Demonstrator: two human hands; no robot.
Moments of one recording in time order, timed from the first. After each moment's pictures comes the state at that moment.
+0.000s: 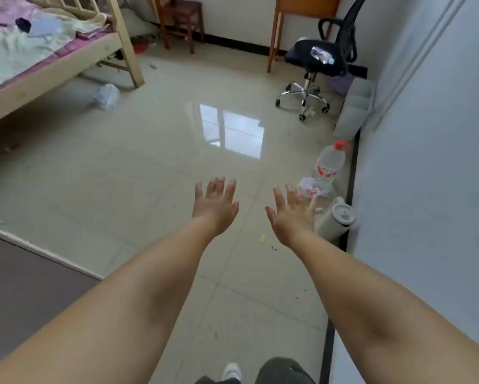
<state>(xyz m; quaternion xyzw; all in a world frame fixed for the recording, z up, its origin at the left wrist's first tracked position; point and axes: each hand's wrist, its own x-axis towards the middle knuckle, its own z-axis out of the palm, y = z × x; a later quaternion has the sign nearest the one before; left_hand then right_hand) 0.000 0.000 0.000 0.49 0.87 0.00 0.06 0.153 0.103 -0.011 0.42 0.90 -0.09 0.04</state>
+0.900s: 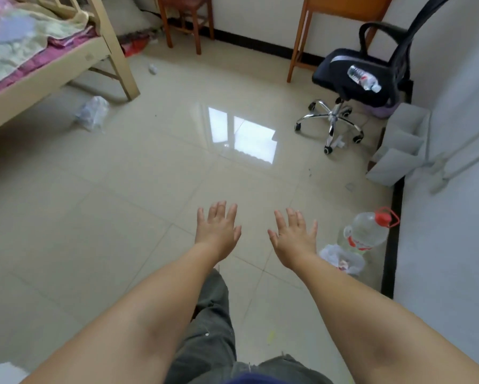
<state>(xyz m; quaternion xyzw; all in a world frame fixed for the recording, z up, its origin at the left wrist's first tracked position) -0.316 0.370 -0.059 0.45 0.88 -0.02 0.13 -0.175 0.488 -0.075 0.40 0.90 -0.12 0.14</state>
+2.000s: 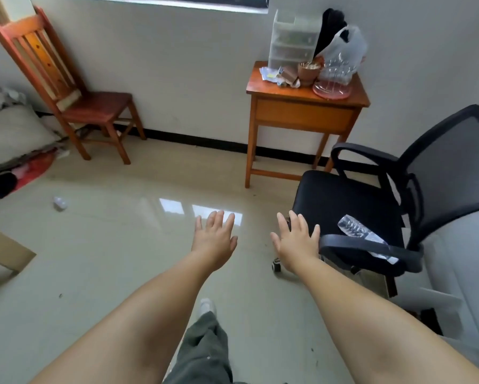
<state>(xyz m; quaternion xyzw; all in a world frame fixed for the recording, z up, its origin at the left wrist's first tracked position) -0.888 1.197 -0.021 0.57 0.82 -0.03 0.08 -0.713 1.289 -0.024 0.52 0.85 -0.09 0.06</state>
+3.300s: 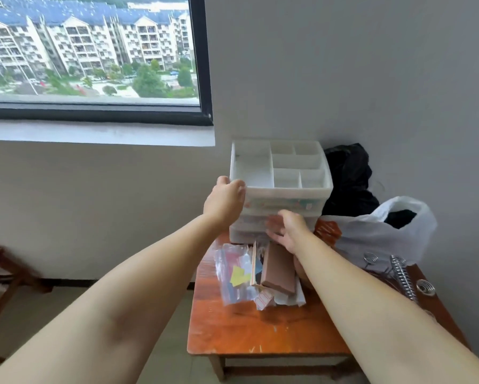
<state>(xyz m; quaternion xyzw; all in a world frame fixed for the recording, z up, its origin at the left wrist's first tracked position) -1.245 2.197 0.125 0.58 0.76 0.27 0.12 -1.095 2.241 0.078 0.55 0.29 -0.70 -0.36</state>
